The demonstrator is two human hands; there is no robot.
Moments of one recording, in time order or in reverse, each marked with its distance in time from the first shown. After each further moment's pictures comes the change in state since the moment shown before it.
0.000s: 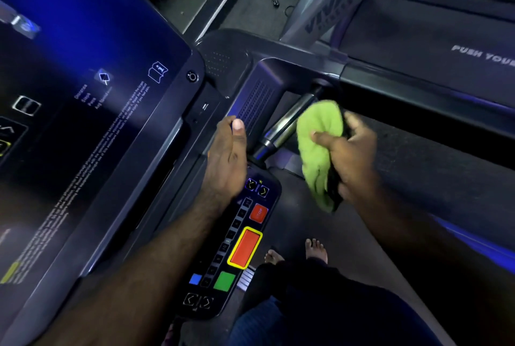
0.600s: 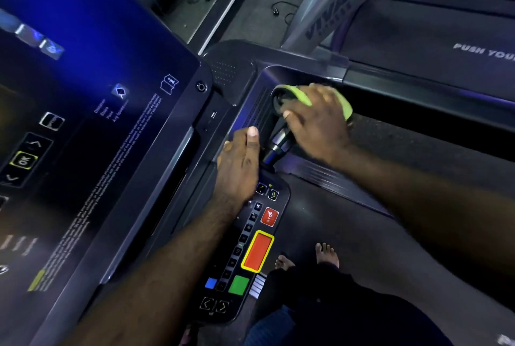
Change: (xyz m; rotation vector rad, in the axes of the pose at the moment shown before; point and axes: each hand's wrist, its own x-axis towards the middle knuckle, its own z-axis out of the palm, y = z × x) left_hand 0.001 0.000 -0.001 0.131 -0.036 -0.009; right_hand 0.052 0.000 0.046 -1.164 -0.198 -0.874
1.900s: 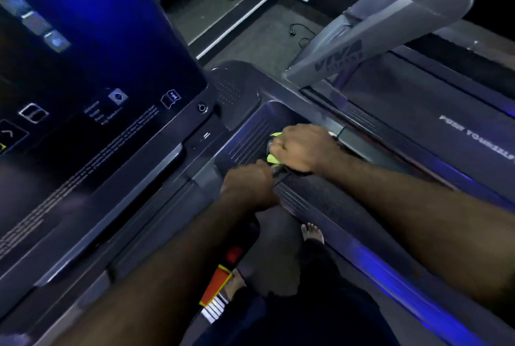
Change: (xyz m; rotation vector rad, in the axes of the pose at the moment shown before) left_hand 0.054 0.040 0.038 0.642 -0.438 -0.037; right_hand 0.079 0.010 -0.019 -0.225 -0.491 -0.367
